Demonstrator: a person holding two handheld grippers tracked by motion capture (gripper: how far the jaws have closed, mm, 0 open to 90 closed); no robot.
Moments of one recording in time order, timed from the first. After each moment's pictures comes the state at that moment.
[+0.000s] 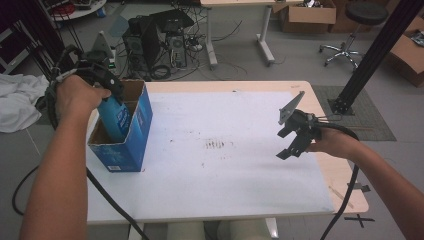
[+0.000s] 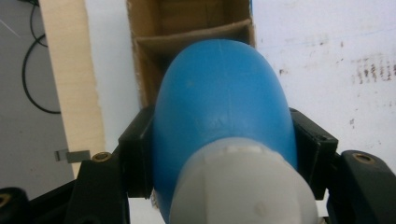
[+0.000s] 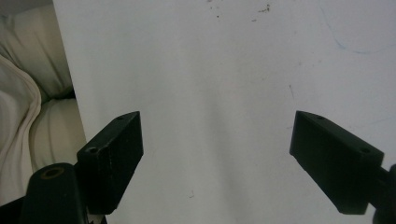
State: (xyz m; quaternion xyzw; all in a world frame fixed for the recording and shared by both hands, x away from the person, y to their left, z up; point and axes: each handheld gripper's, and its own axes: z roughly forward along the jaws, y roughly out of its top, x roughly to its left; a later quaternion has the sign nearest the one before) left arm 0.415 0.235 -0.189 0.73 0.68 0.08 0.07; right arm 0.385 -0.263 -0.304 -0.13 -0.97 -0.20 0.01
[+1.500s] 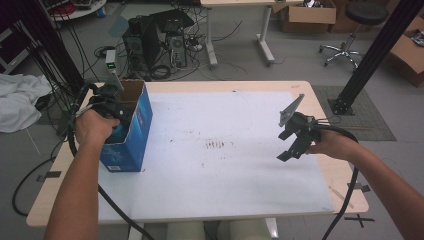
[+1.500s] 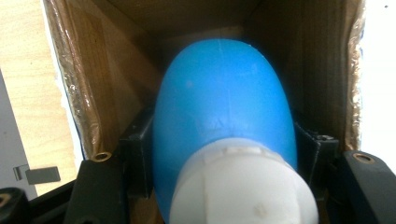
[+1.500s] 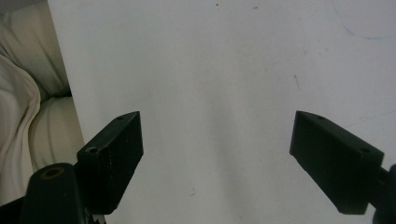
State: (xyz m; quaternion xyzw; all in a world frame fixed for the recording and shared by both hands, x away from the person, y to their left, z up) left arm 0.416 0.247 -0.280 0.74 0.67 0.06 0.06; right arm 0.386 -0.267 -0.315 -0.14 -0.97 -0.19 0.02
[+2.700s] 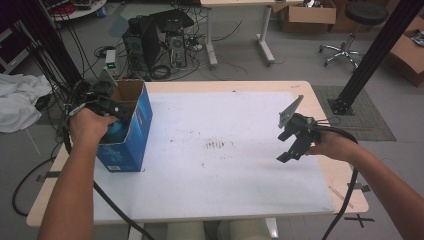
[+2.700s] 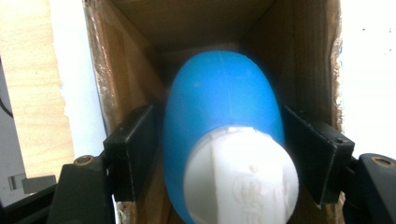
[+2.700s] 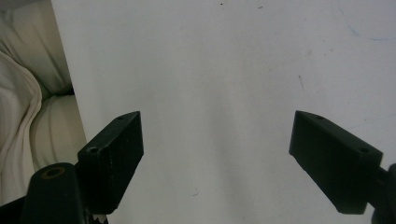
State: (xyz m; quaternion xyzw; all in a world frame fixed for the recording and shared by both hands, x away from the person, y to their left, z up) left arm 0.409 0.256 -0.268 0.73 0.67 0.08 0.10; right arm 0.384 -0.265 -0.315 -0.14 -0.97 -0.19 0.02
